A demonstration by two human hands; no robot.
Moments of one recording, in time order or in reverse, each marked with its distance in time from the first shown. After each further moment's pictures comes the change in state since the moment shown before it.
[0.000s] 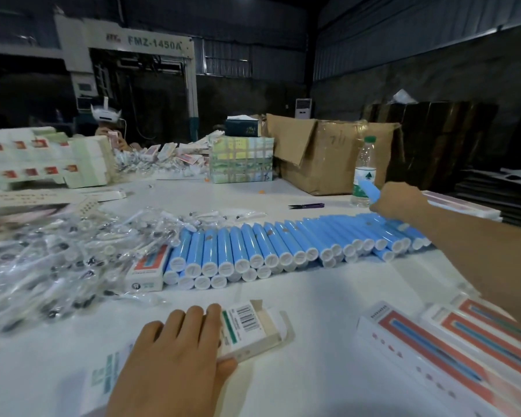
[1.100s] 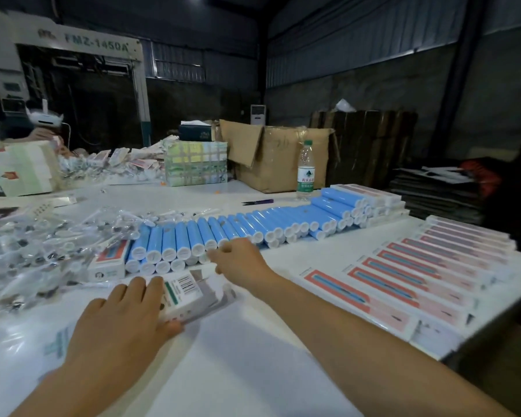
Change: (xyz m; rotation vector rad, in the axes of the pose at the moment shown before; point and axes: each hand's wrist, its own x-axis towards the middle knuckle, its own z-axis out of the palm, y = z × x) left_hand -0.017 -0.007 -0.033 0.074 -0.168 -0.095; right_hand -0.243 -0.136 -0.007 0.960 -0.431 -0.184
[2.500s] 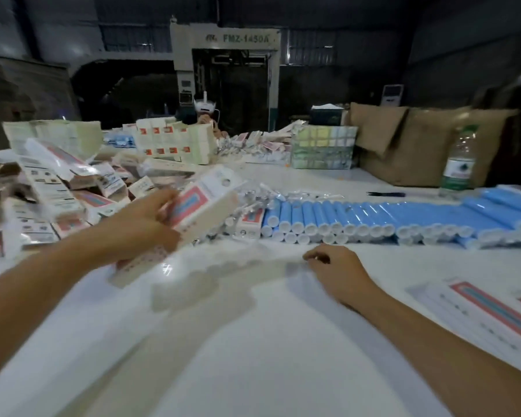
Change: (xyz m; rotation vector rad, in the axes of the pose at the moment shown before) left_hand -0.055 -0.157 -0.074 -0.820 -0.194 -0.630; right_hand -0.015 0.008 0.052 -0.133 -0.064 -0.262
